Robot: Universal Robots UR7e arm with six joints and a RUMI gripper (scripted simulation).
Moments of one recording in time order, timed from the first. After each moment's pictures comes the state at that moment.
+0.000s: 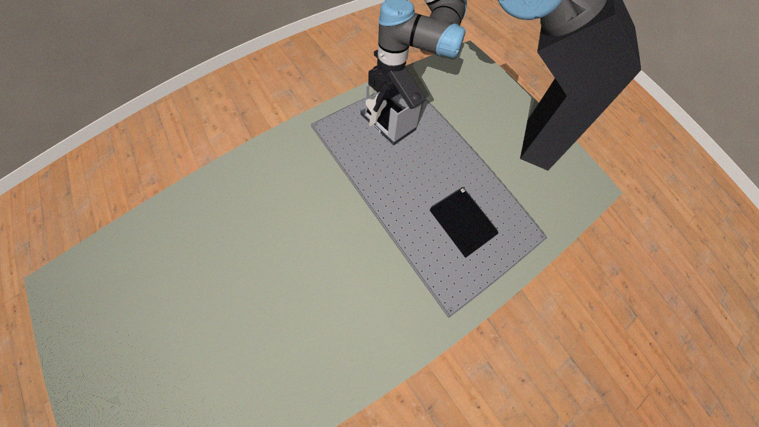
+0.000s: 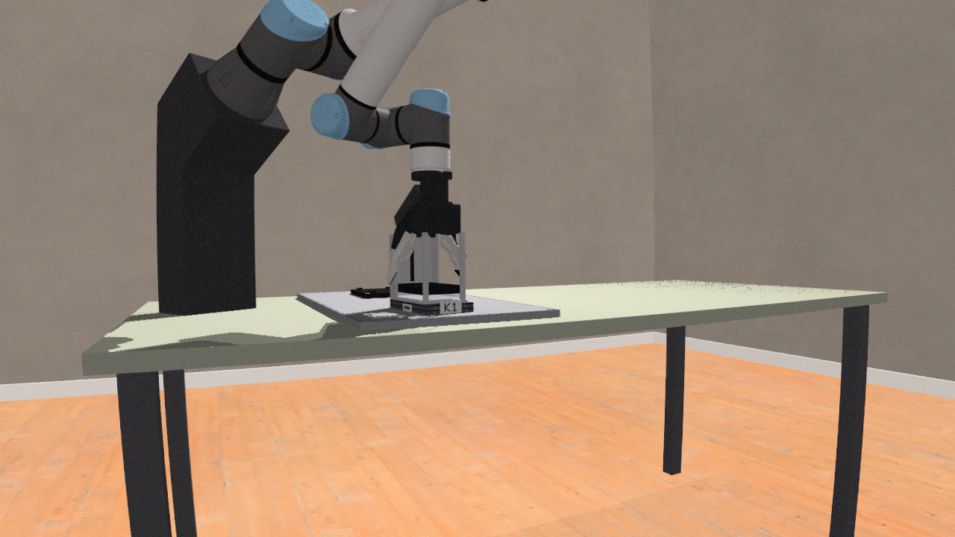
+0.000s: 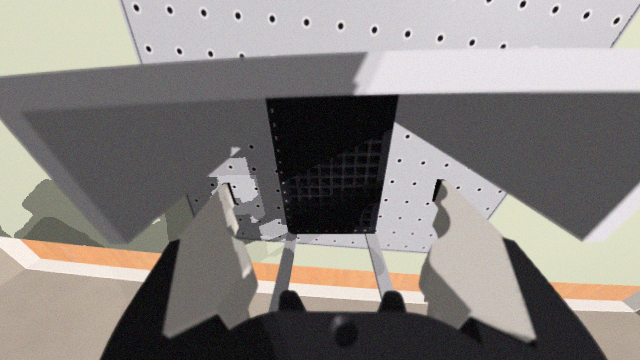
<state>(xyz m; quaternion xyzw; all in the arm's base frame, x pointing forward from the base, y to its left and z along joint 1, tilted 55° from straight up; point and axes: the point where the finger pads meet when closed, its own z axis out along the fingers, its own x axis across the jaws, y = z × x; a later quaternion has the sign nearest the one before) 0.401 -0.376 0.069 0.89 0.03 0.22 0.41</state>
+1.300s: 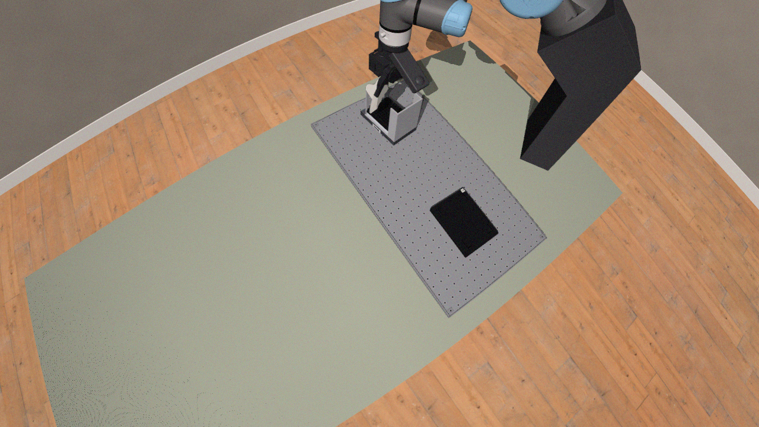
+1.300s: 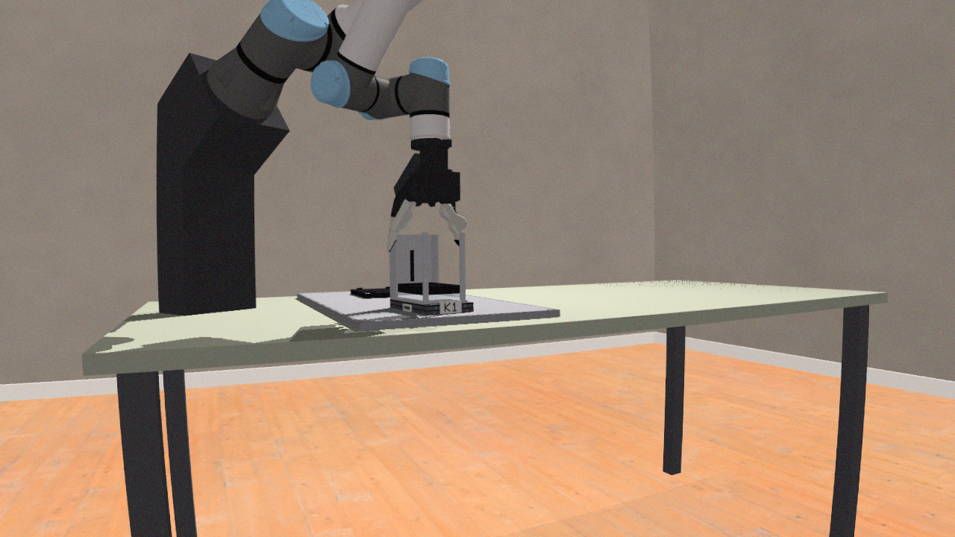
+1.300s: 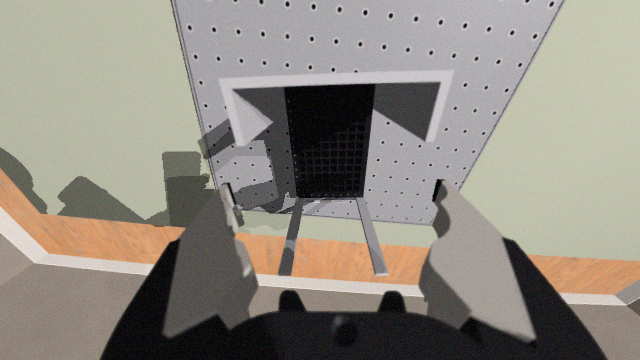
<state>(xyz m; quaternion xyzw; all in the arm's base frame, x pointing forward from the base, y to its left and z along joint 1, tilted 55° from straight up) 0.377 -0.334 0.103 0.89 0.03 0.22 0.41</state>
